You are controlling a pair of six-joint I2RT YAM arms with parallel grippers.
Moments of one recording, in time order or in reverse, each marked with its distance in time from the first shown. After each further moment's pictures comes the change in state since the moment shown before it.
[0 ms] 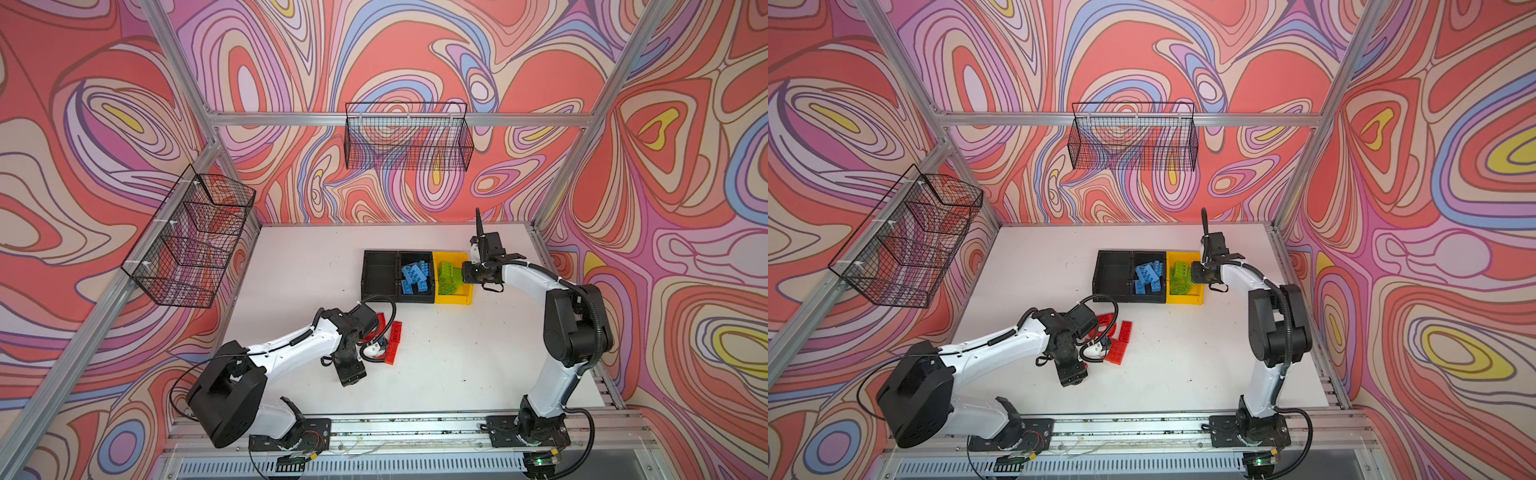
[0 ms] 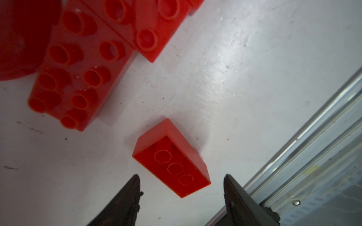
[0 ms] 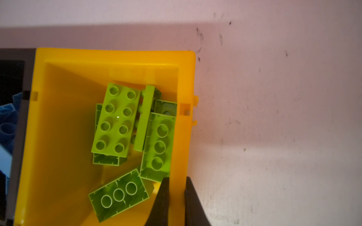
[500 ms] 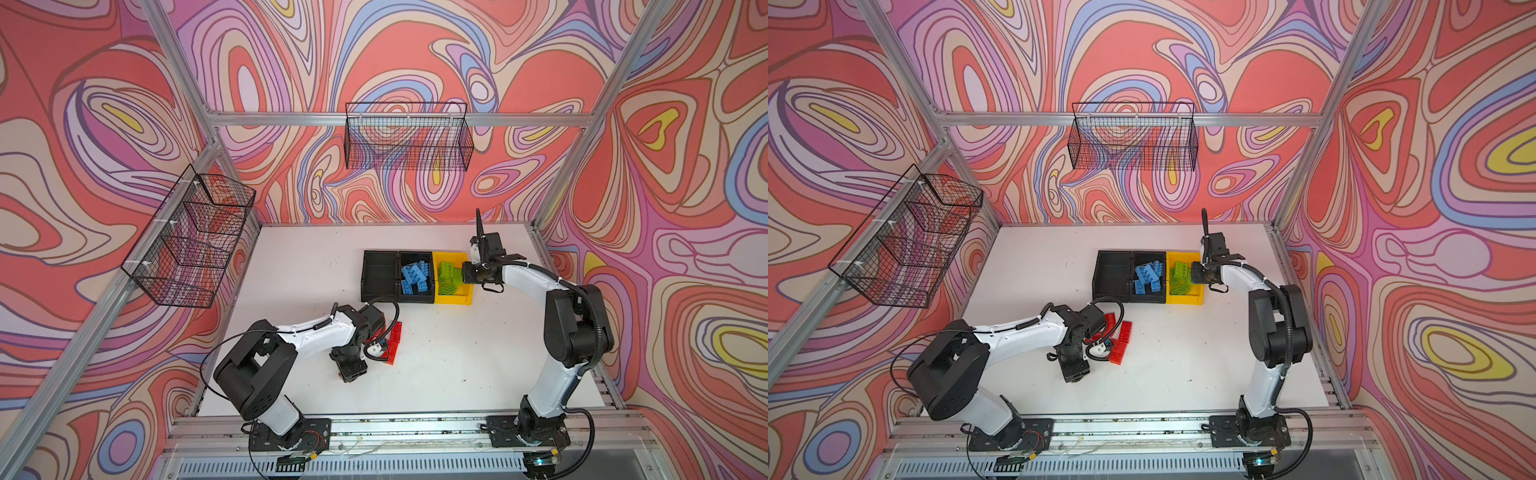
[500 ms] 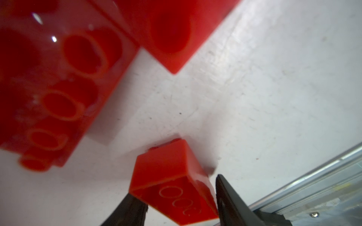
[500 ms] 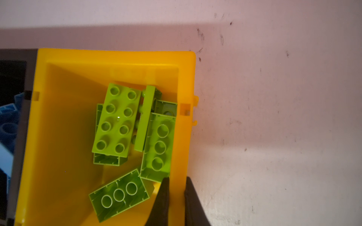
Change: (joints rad) left arm 0.000 0.151 0.040 0.007 -0.045 -0.019; right arm 0.000 -0.005 -0.010 0.011 -0.004 0.000
